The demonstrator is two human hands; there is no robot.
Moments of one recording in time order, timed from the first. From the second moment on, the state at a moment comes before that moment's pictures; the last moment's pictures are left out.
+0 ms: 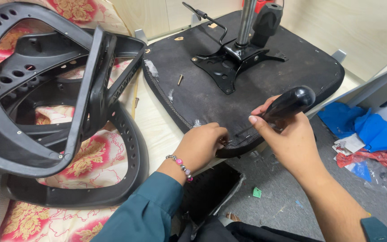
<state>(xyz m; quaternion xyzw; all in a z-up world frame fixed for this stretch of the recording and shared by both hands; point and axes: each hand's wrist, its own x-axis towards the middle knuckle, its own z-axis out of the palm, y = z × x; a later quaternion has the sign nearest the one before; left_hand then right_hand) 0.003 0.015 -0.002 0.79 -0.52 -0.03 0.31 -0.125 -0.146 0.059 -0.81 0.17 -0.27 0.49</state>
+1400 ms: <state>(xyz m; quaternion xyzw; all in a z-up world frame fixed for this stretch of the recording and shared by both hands) 0.012 0.004 -0.033 0.81 -0.38 -0.10 0.43 -0.045 -0.149 -0.008 -0.93 0.00 -0.26 0.25</state>
